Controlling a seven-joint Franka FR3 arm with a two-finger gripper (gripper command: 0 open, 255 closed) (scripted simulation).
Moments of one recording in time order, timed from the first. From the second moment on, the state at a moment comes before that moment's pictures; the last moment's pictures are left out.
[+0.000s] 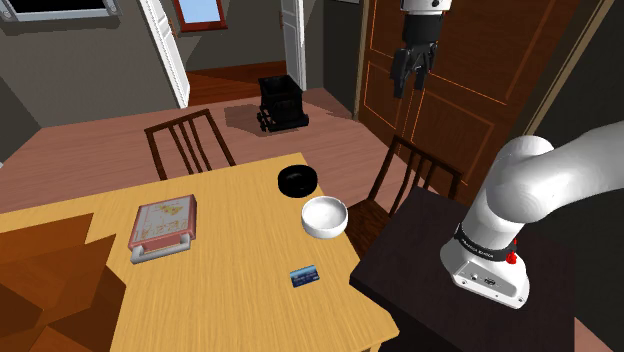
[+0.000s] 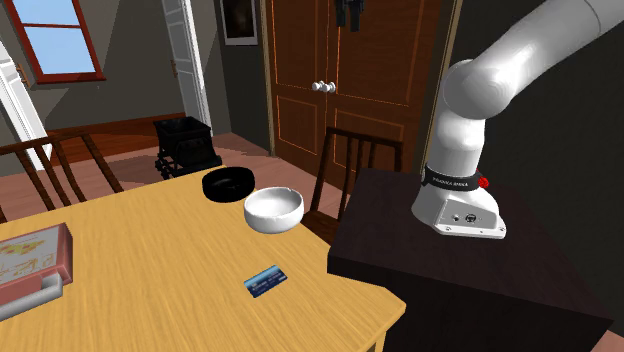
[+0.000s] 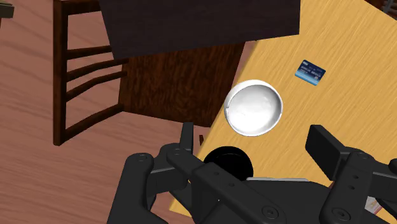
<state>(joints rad) 0.01 -0.82 -0.04 -2.32 0.03 1.46 0.13</state>
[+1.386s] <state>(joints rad) 0.19 -0.21 0.15 -2.26 -0.02 1.79 0.00</state>
